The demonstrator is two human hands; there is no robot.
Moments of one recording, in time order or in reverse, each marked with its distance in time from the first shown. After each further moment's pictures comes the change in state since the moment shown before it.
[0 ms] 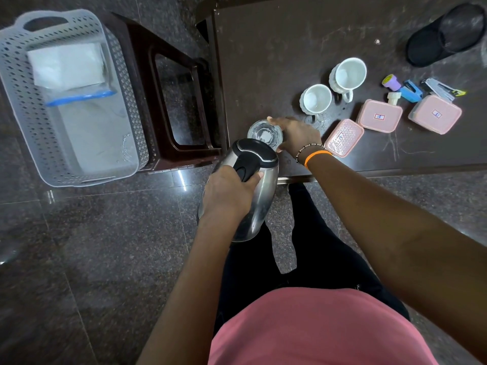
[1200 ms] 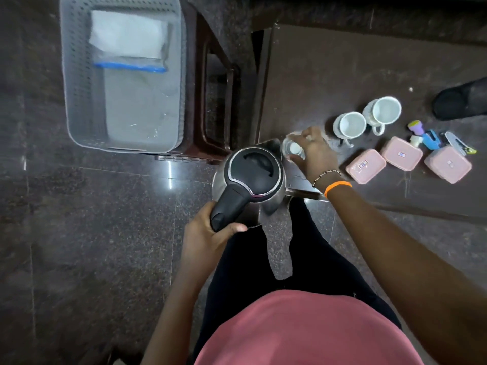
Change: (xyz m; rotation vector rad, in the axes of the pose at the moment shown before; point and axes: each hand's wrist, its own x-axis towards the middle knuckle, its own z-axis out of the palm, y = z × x) left_hand -0.056 -0.138 -0.018 -0.569 0.134 0.118; right_hand -0.036 -0.058 0.007 -0.067 0.185 -0.129
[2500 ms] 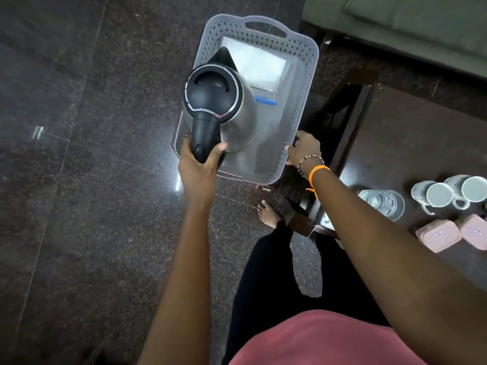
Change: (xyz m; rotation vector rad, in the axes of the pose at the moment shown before) left_hand 0.170 -0.047 -0.189 -0.420 0.560 0.079; right_hand 0.118 -0.255 0.063 0.389 -0.124 0.277
